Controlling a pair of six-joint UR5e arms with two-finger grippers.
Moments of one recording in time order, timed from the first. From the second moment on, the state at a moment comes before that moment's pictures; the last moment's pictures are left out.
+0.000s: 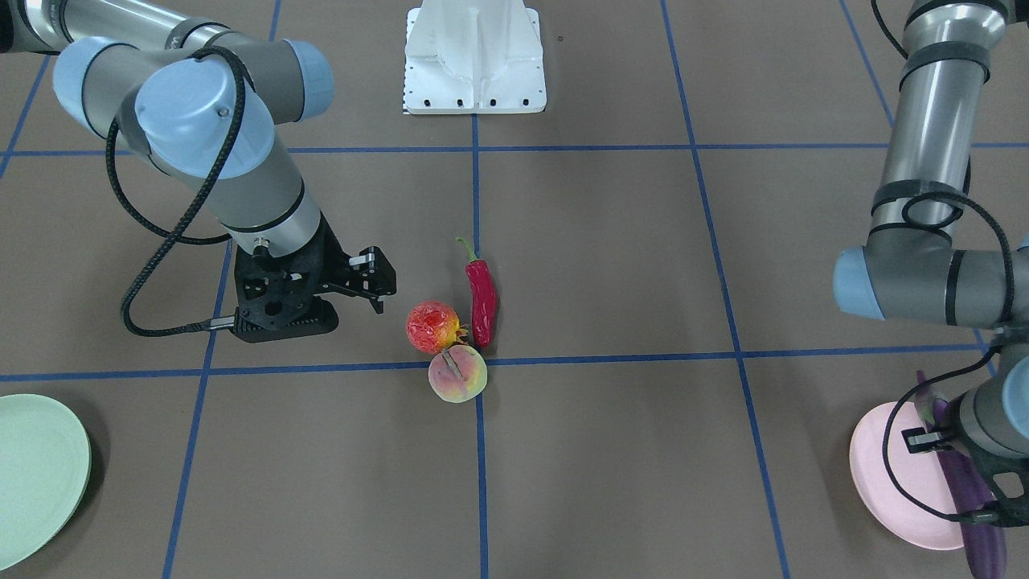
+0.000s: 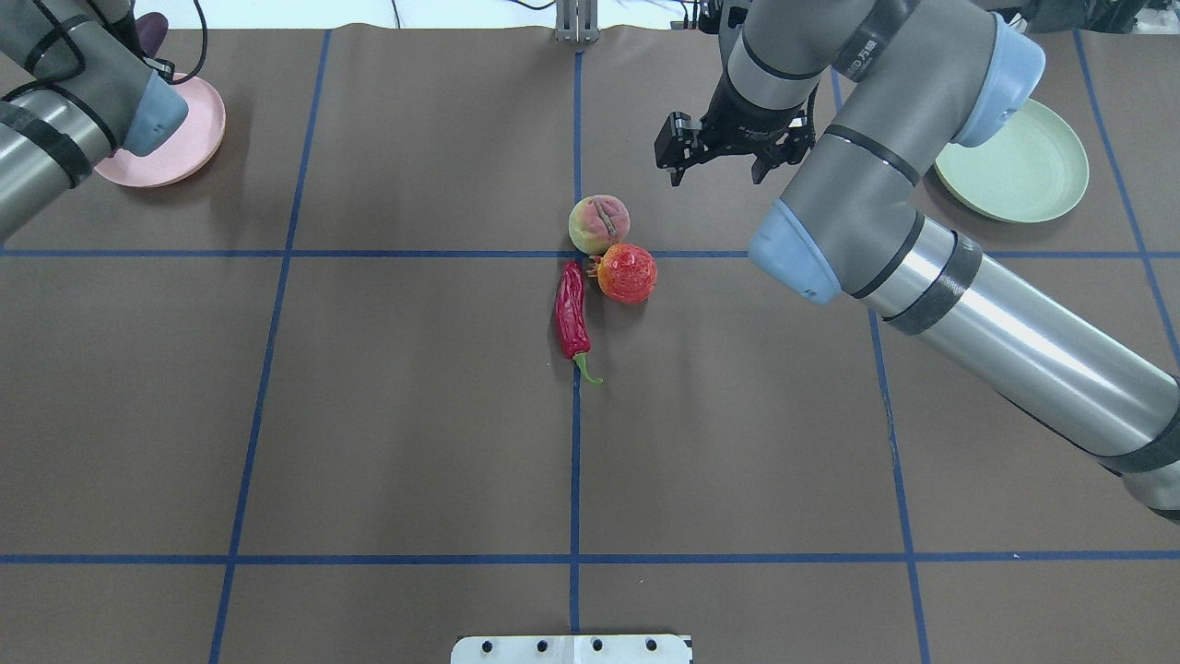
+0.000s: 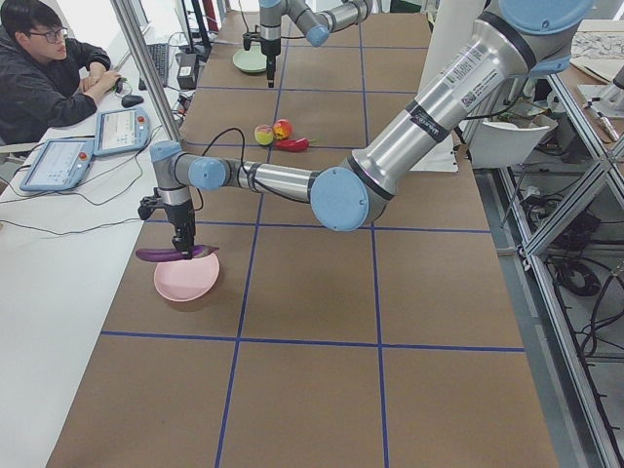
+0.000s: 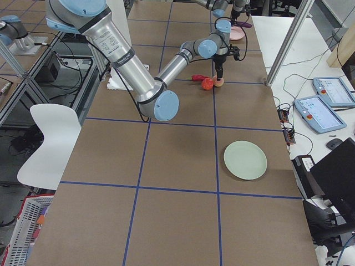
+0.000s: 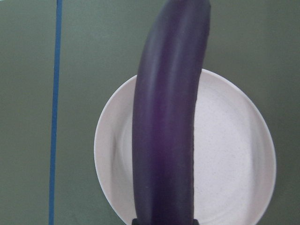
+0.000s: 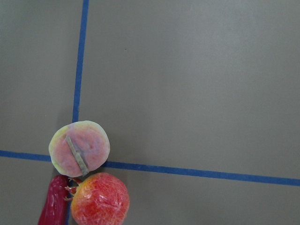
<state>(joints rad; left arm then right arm) -1.15 -2.35 -0.89 -1.61 -1.90 -0.50 0.84 -0.80 1.55 -1.61 2.10 0.90</state>
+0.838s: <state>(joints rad) -1.12 -2.31 -0.83 -1.76 -1.79 -0.49 0.74 -0.73 1.43 -1.51 2.00 0.91</state>
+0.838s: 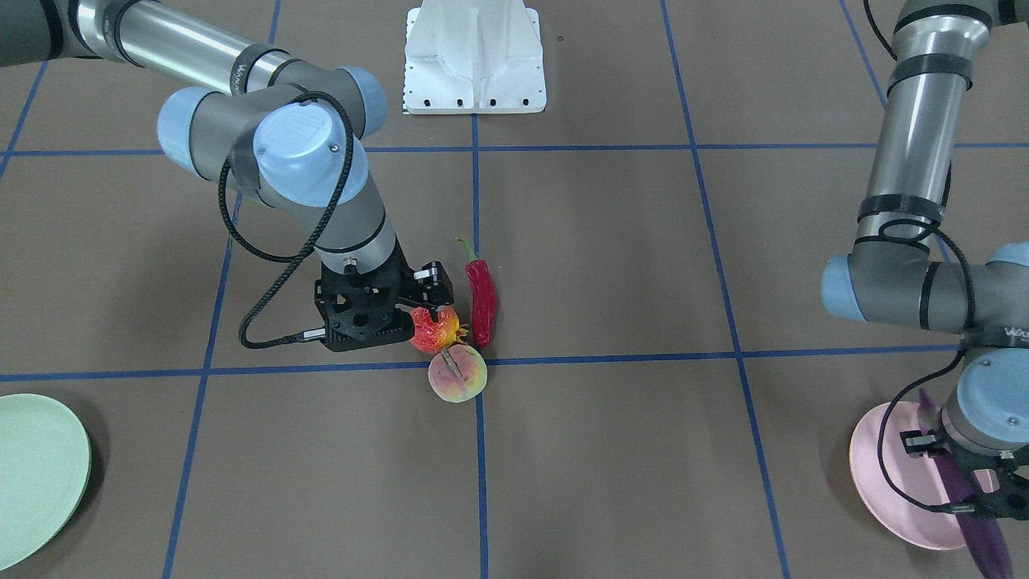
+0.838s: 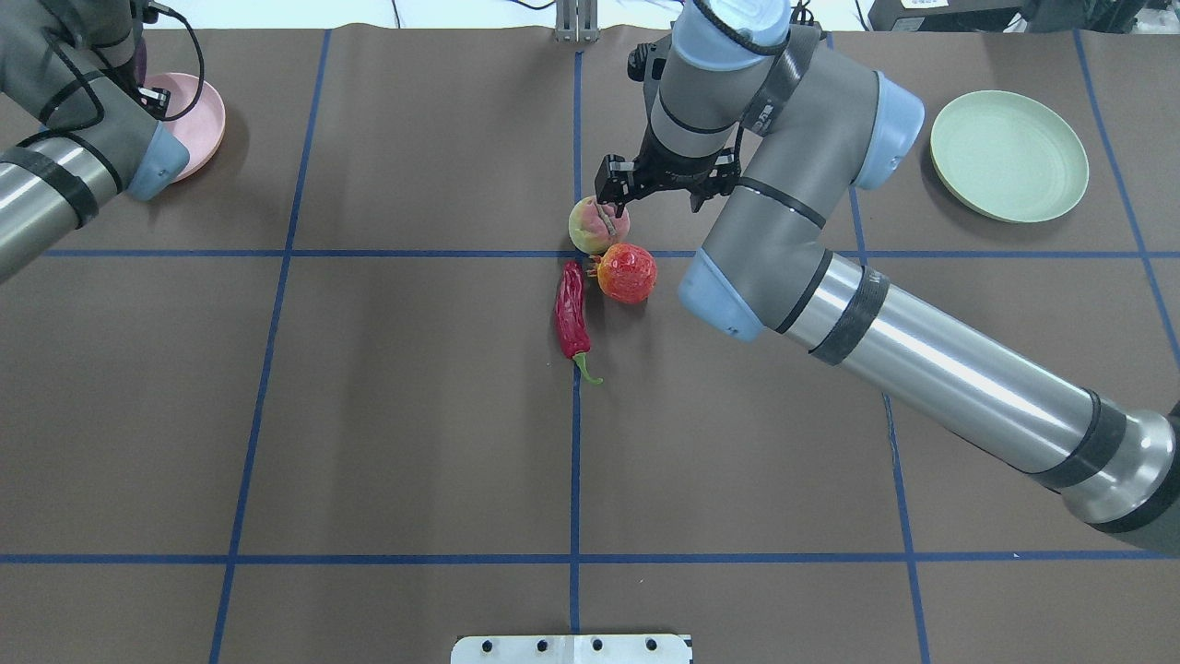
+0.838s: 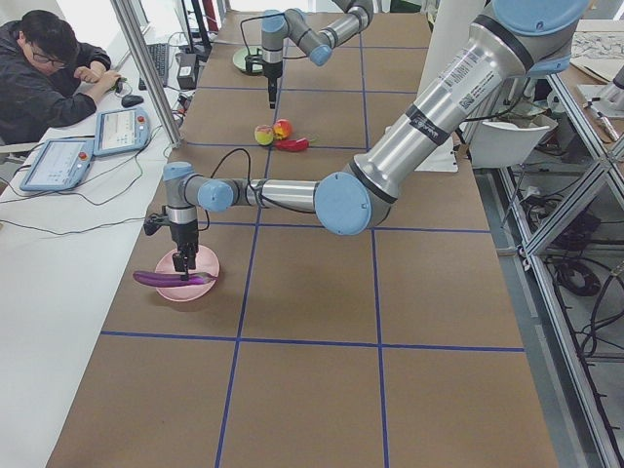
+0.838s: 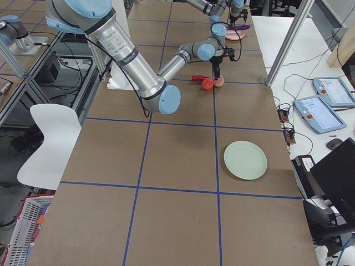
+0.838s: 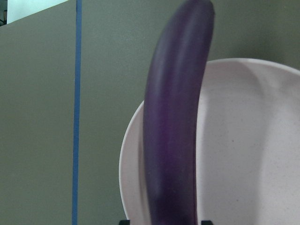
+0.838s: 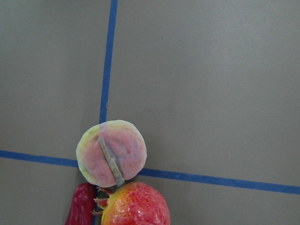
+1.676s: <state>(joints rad) -1.13 -2.31 -0.83 -1.78 -1.79 -0.49 0.67 -0.69 1.34 -1.49 1.91 0.71</state>
